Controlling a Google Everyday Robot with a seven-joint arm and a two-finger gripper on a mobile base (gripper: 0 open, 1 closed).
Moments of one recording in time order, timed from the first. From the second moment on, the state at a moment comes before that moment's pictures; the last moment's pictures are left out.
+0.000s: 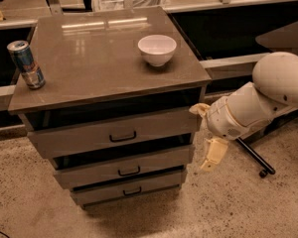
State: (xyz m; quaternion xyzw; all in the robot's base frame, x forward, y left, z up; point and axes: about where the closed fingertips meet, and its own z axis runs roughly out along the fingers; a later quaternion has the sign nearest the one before) arm 0.477 -0.126 0.757 -0.67 0.68 0.16 0.24
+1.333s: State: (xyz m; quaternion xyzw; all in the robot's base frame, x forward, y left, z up) arm 0.468 -0.079 0.581 -0.70 0.61 0.21 0.30
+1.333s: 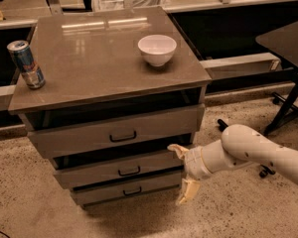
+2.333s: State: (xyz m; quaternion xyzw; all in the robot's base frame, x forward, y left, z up) arm 0.491 -0.101 0.537 -0.71 0.61 0.17 0.29
